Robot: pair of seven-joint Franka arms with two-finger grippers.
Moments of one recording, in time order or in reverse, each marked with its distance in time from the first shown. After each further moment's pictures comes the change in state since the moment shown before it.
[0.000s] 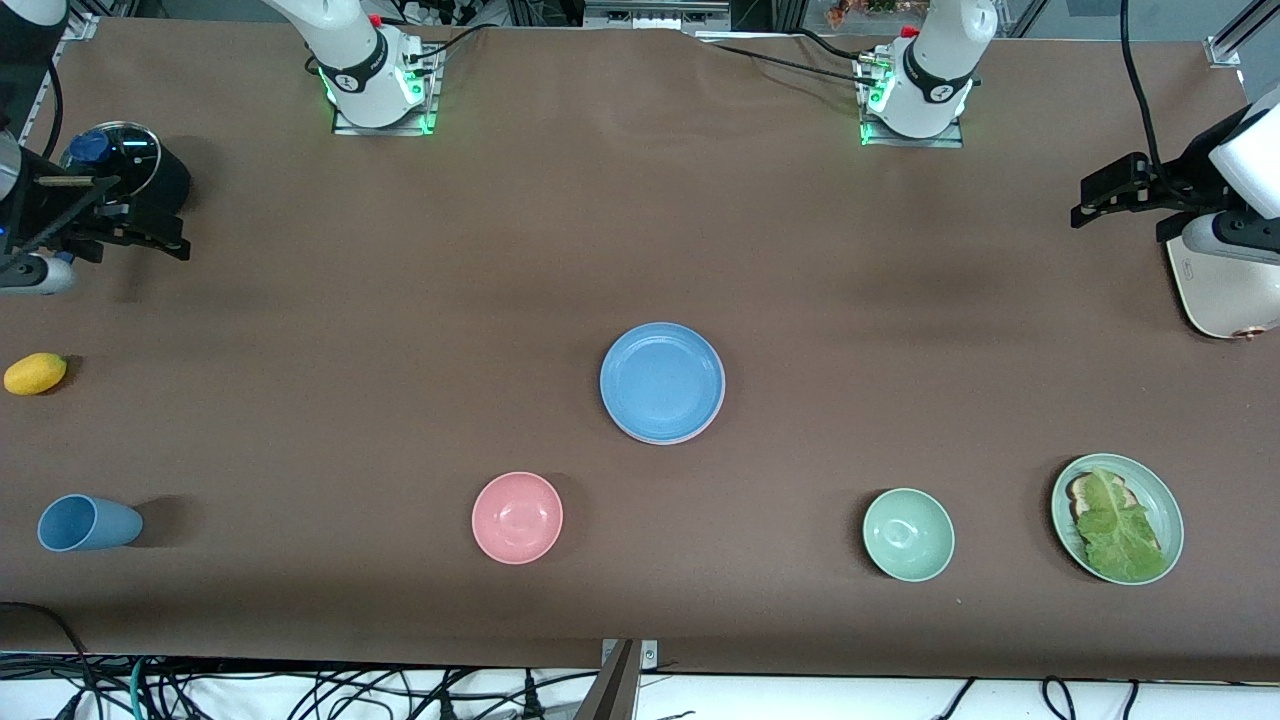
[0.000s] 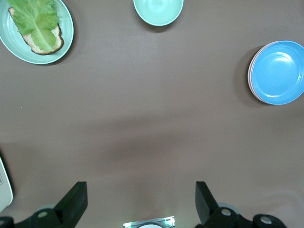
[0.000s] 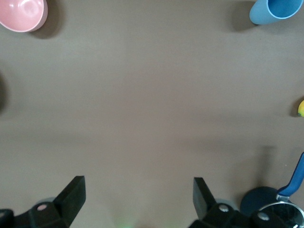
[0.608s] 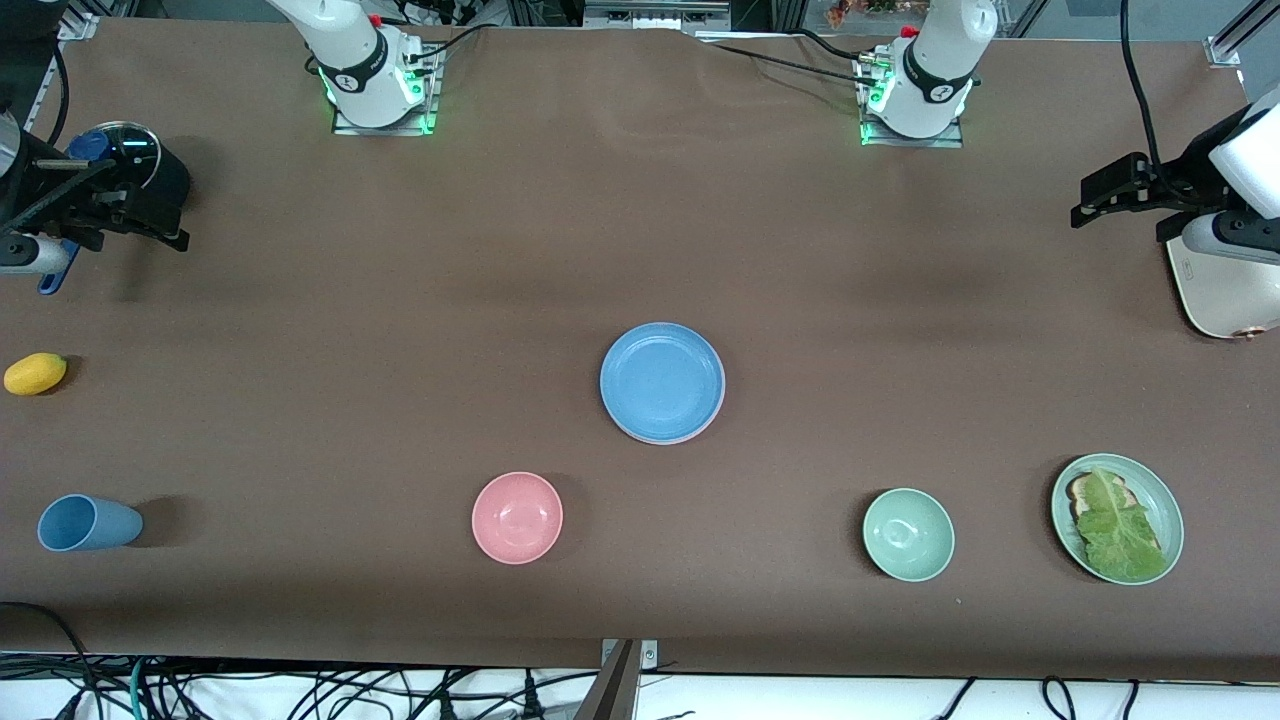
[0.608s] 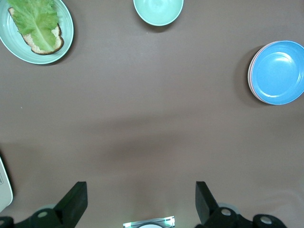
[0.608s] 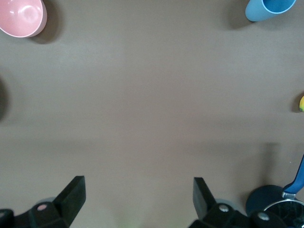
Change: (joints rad) left arm 0.000 0.000 0.000 0.000 0.000 0.000 0.000; right arm -0.082 -0.057 0.088 -0.069 -0.006 0.039 0.040
